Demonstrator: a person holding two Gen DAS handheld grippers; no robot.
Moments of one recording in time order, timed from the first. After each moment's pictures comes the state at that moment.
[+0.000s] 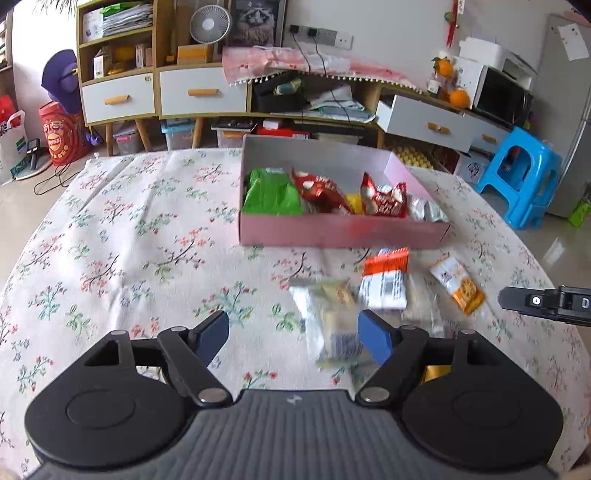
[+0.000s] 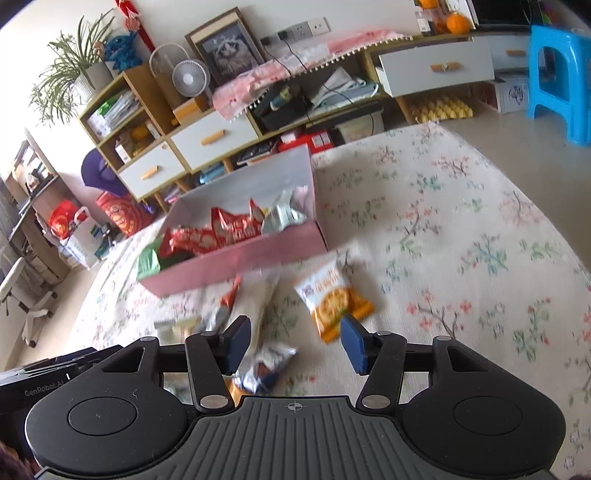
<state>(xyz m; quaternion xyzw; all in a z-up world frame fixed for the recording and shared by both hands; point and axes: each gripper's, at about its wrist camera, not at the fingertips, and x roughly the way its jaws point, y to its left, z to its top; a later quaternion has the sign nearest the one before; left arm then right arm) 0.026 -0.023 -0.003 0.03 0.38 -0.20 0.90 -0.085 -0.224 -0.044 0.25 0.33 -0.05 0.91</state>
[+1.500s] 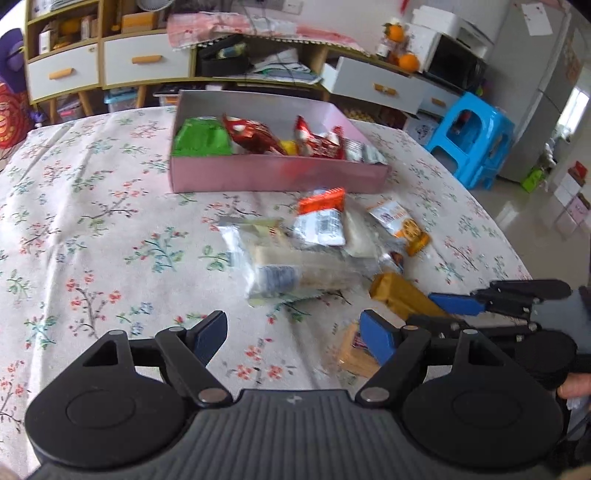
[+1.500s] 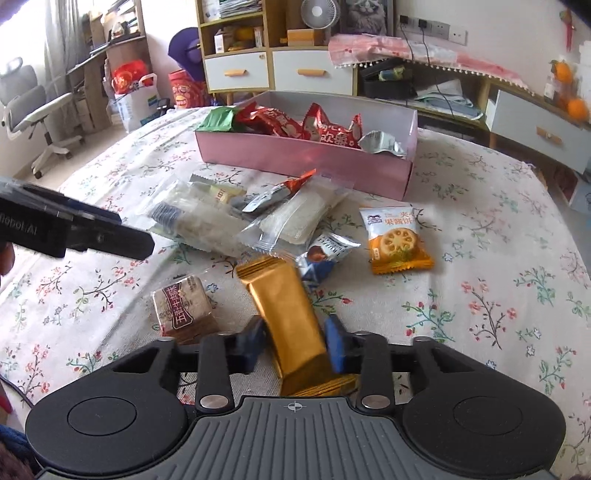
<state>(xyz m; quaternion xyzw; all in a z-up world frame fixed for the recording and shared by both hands) -0.003 -0.037 -0.027 0.03 0.42 -0.30 0.85 -0.099 -0.167 -0.081 0.03 0.38 0.05 0.92</state>
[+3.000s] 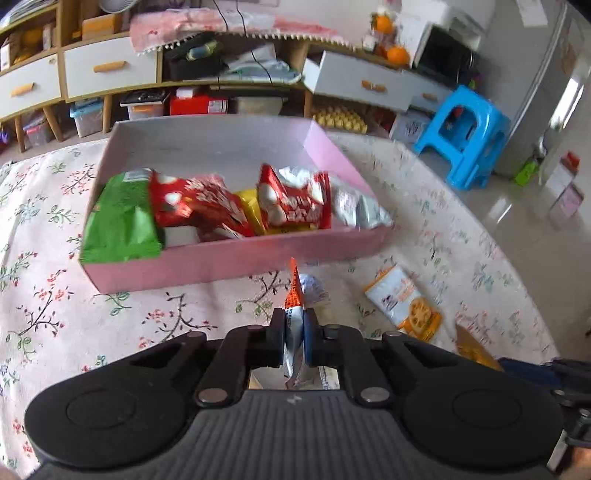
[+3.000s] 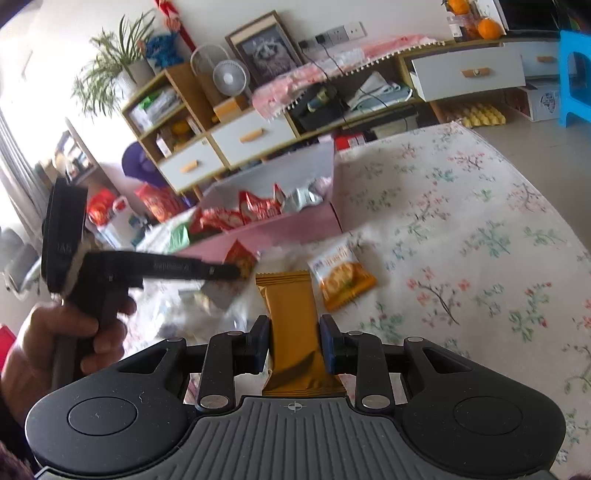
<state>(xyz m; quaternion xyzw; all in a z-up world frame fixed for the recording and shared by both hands) 0.079 -0.093 -0.024 0.03 0.42 -0.32 0.85 -0.119 -0.236 -0.051 0.25 0.30 0.02 0.92</state>
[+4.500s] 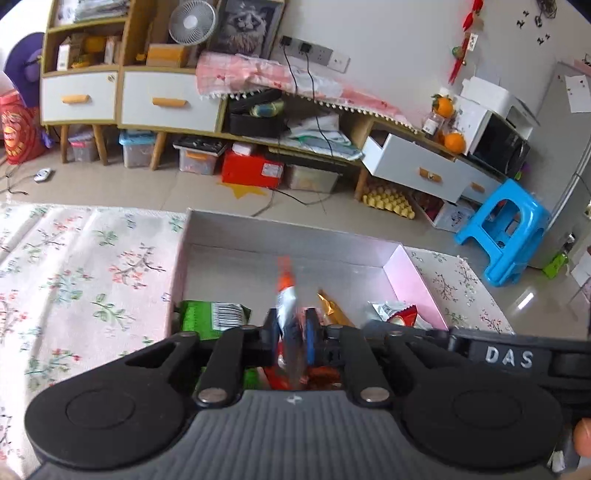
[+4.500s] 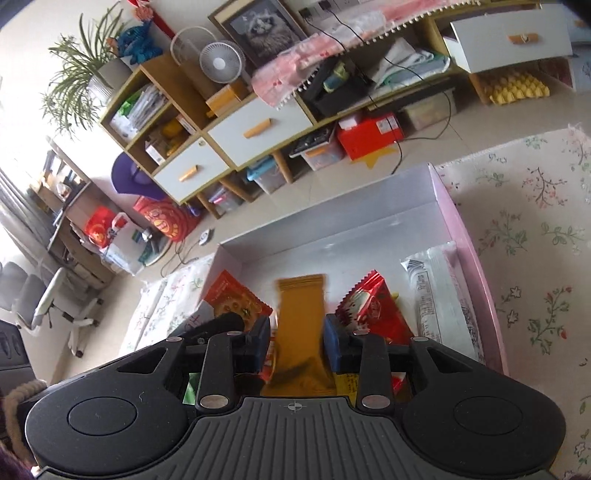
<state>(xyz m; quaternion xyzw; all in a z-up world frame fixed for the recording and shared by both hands) 0.159 -0.072 -0.003 -0.05 0.36 -0.25 0.90 0.100 -0.214 -0.036 0.30 0.33 0.03 0.89</state>
